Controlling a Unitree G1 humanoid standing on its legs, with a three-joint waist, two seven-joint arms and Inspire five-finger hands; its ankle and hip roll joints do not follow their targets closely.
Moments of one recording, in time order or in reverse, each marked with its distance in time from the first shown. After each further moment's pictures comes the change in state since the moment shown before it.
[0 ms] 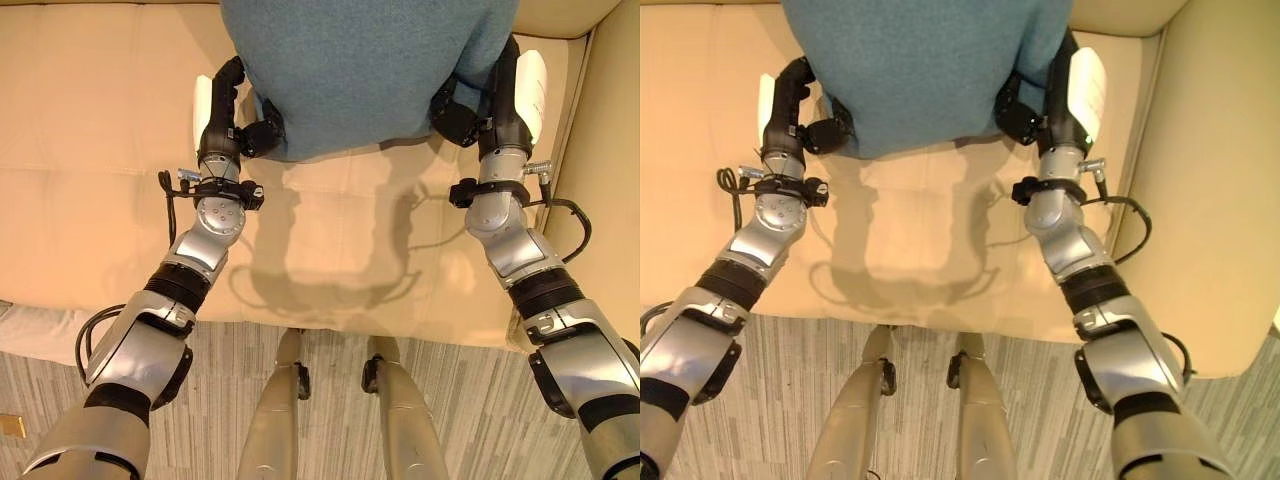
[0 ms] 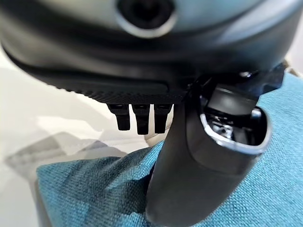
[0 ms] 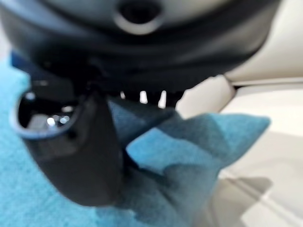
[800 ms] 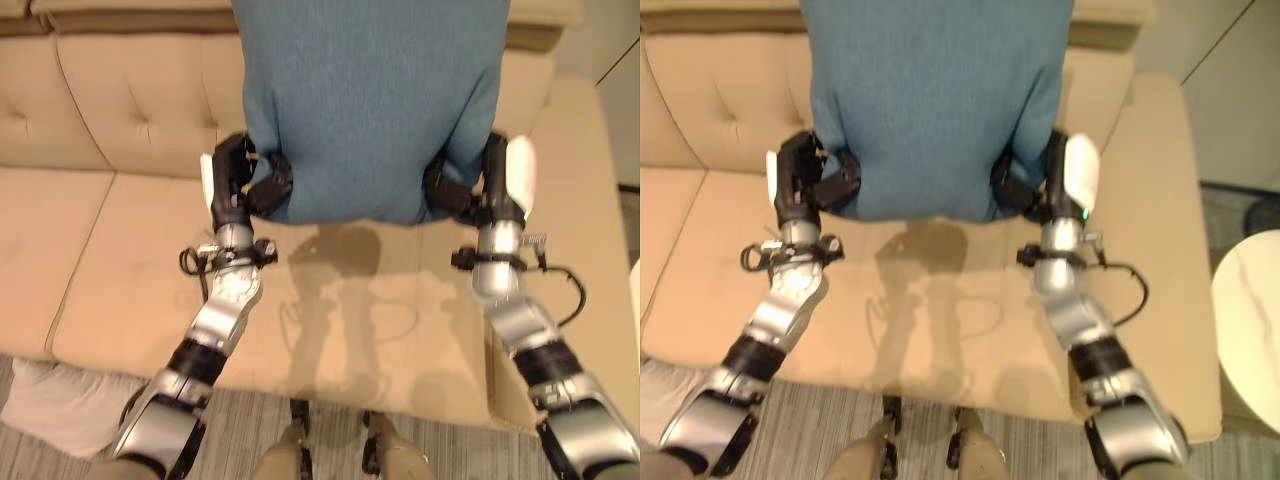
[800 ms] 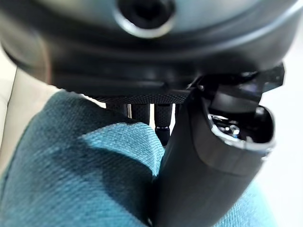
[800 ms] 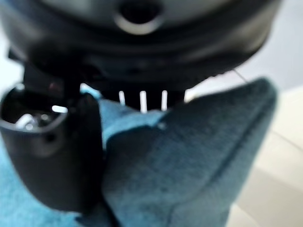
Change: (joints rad) left arm 0.309 -0.177 0.103 -0.260 -0.039 -0.037 0.127; right arm 0.244 -0.002 -0.051 -0.139 -0.129 0.027 -0.048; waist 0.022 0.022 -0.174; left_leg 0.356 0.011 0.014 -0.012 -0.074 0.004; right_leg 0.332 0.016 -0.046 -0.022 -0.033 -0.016
